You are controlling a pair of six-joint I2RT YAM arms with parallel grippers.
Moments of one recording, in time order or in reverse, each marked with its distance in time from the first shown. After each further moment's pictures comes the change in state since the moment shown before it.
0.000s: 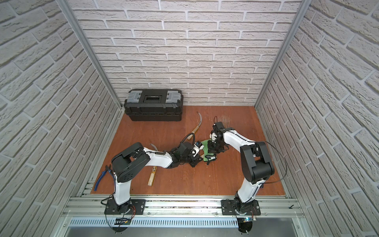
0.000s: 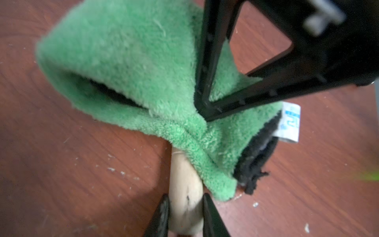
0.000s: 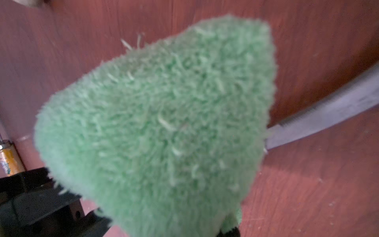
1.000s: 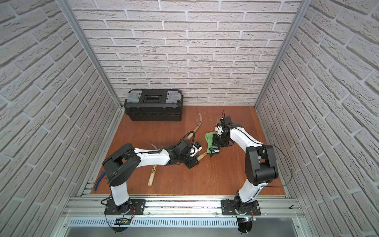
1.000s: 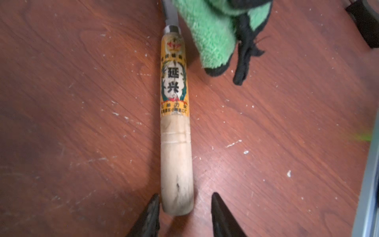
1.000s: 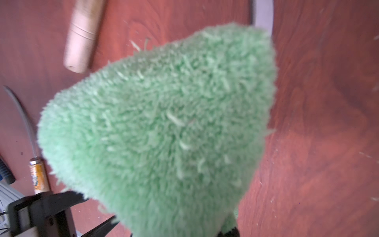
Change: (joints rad) left arm 0.011 -0.103 0.076 -0.382 0.020 0.051; right arm -0.105 -0.080 0.058 -0.010 -0.014 -0.050
